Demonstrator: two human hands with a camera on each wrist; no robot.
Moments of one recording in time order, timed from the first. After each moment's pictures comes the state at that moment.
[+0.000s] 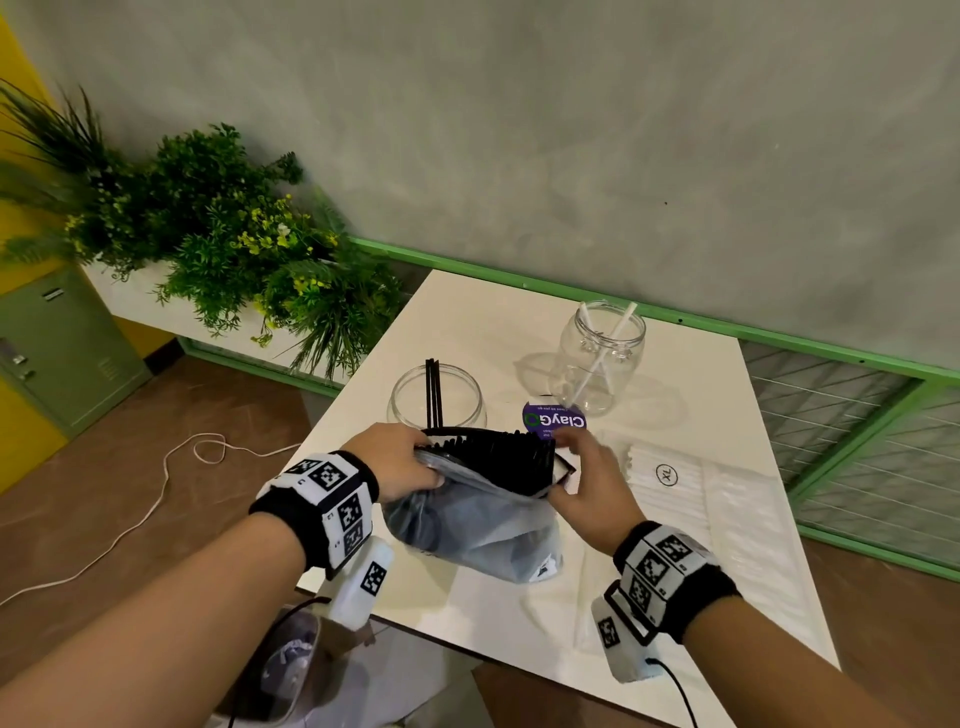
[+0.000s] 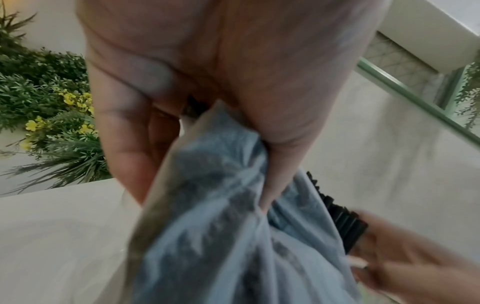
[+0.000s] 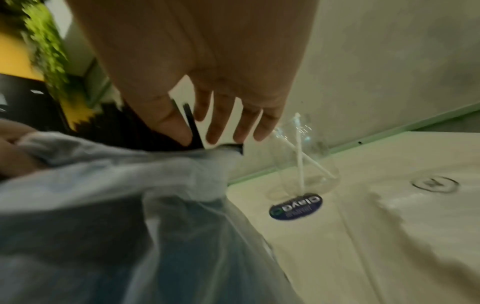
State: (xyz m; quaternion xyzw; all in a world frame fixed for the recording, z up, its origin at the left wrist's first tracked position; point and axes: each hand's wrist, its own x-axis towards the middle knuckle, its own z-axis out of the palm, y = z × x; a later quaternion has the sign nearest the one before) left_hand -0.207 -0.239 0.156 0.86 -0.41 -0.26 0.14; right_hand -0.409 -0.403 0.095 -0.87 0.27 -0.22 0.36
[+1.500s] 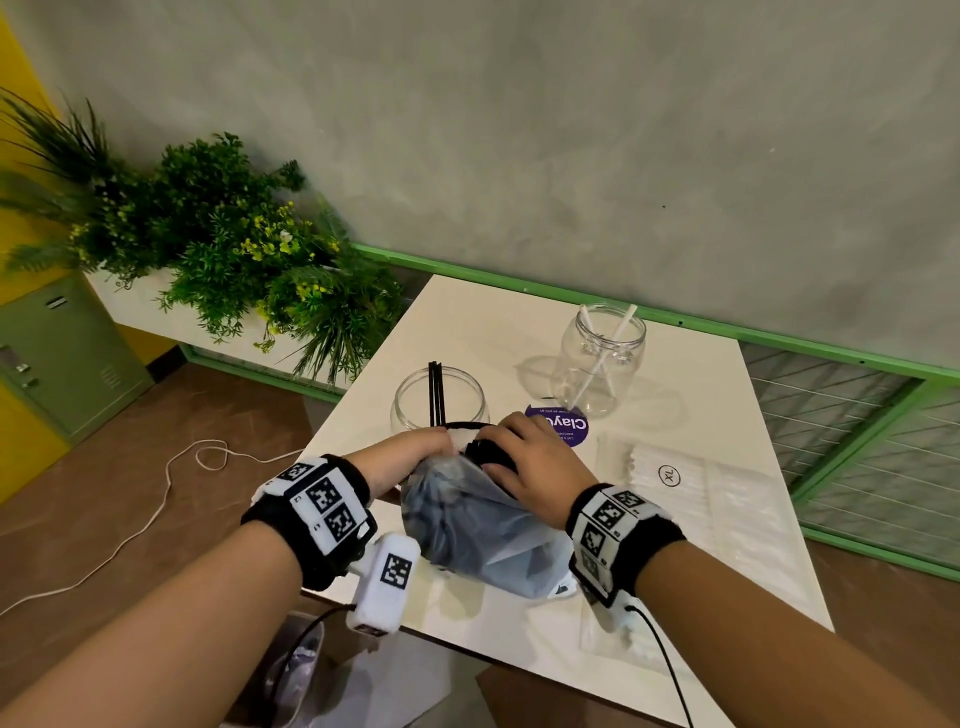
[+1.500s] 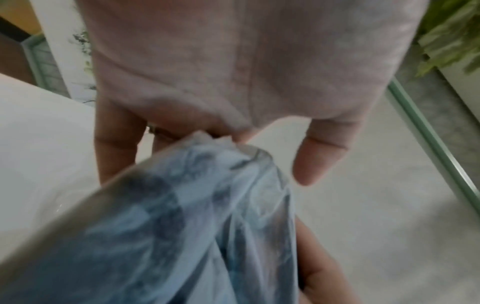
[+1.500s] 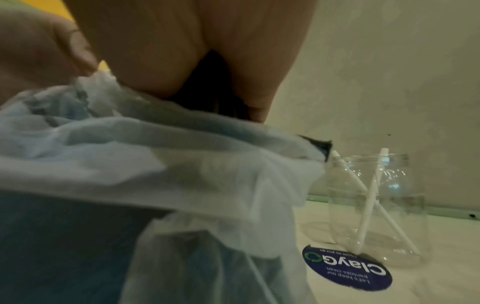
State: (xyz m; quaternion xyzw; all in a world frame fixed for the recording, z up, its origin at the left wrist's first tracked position) left_hand -0.228 -0.237 0.171 0.74 -0.23 -0.50 0.38; right_hand -0.357 -0.386 0.114 -0.97 0.10 -0.14 0.14
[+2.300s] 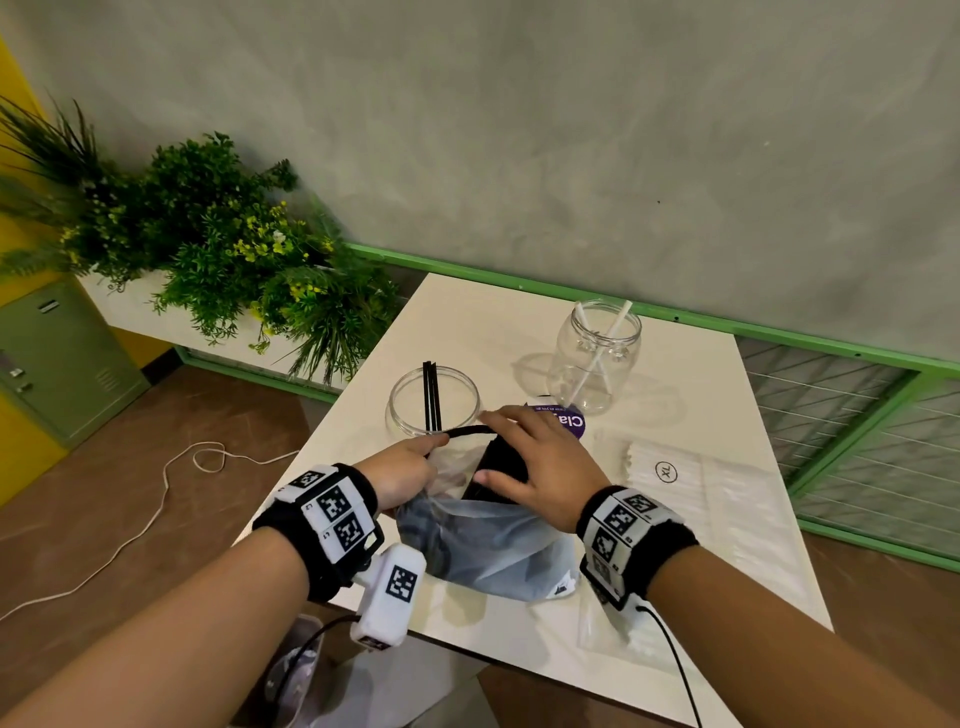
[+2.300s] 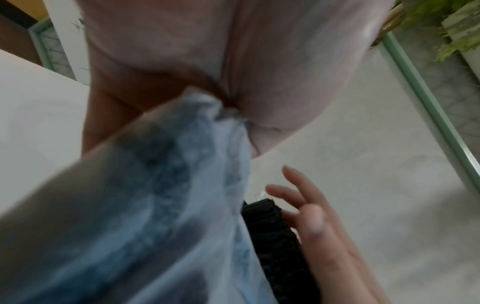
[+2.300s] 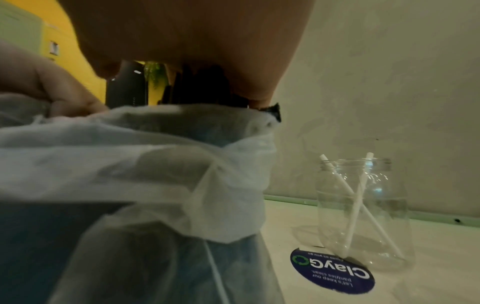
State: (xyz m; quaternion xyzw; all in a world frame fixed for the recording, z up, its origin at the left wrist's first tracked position) left_hand -0.223 -0.244 0.151 0.76 -0.25 -0.46 0.37; right_hand -0.373 -0.392 0.122 -0.97 0.12 -0.14 0.15
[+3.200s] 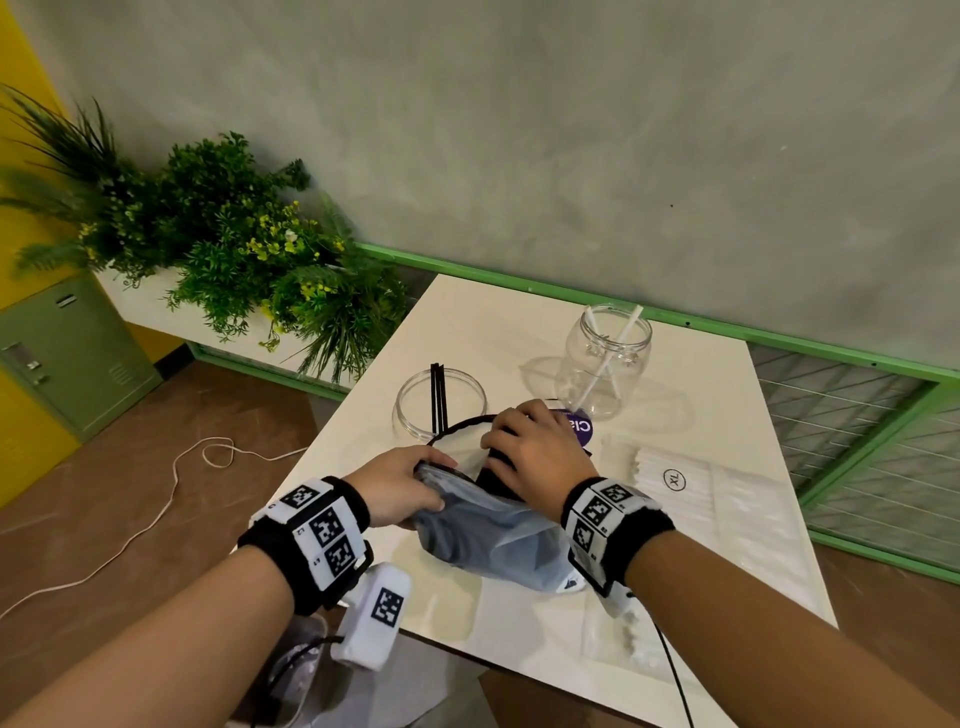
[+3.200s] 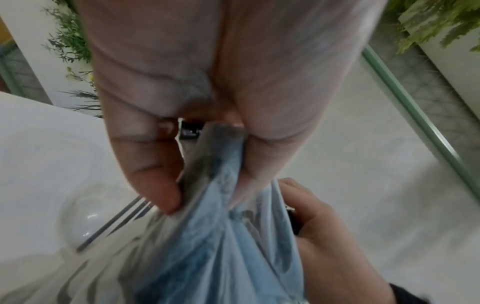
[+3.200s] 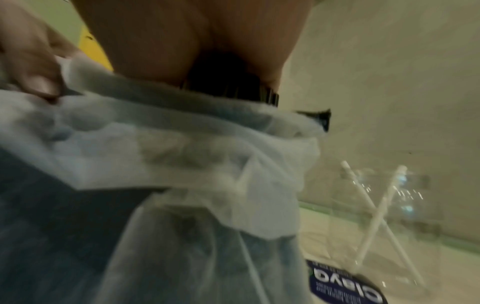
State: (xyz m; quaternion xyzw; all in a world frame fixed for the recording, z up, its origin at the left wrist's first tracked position) left_hand -0.222 -0.228 0.145 0.76 -0.28 -0.46 0.38; right_hand -0.348 -0.393 0.114 -0.98 0.10 -0.18 0.01
